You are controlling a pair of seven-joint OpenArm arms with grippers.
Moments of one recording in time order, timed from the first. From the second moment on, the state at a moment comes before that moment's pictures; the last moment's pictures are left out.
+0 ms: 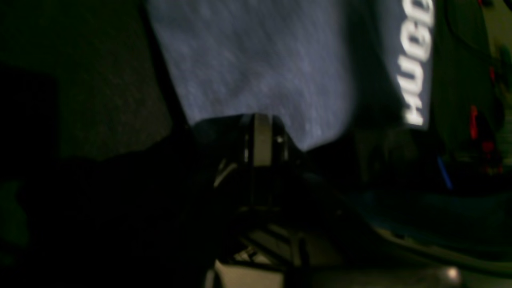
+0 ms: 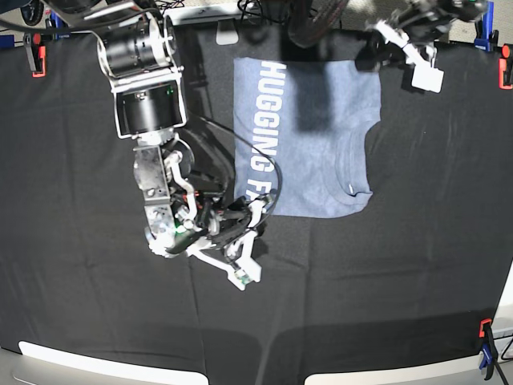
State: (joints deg) left arm 35.5 -4.4 -17.6 97.8 -44.0 -42.3 41.9; right arm 23.2 -2.4 -8.9 69.9 11.8 33.4 -56.7
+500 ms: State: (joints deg) left arm 31.9 -4.1 -7.7 90.2 -37.0 -43.4 37.9; right arm 19.8 -1.4 -9.7 69.9 12.1 33.4 -56.4
